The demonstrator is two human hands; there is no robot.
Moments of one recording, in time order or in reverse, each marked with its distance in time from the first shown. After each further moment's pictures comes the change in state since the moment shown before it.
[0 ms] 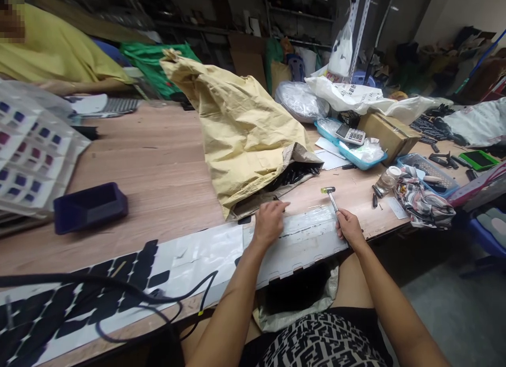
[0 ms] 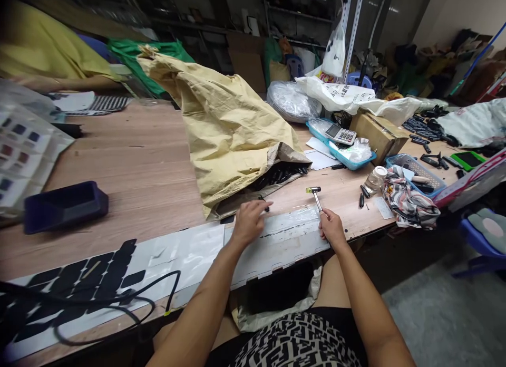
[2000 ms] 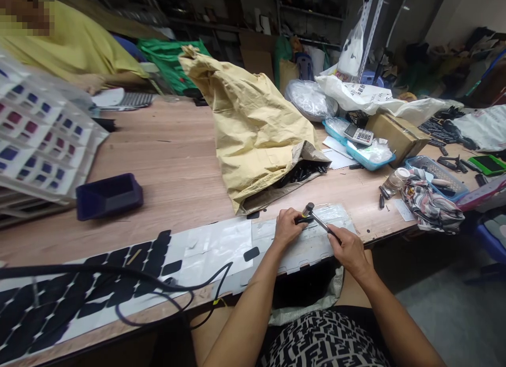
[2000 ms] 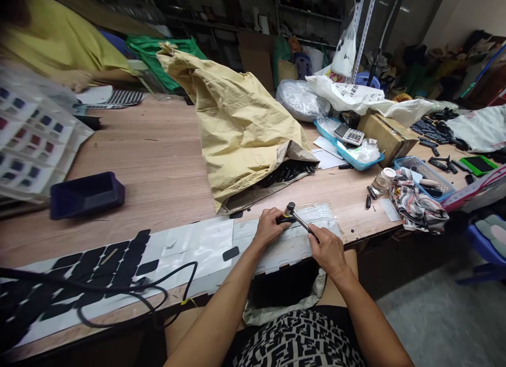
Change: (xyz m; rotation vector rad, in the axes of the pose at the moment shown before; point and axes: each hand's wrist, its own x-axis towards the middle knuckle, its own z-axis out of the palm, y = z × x) left_hand -0.008 0.011 0.037 -0.256 -0.058 -0.147; right_hand -0.069 -0.002 0.017 -0.811 0.008 -0.600
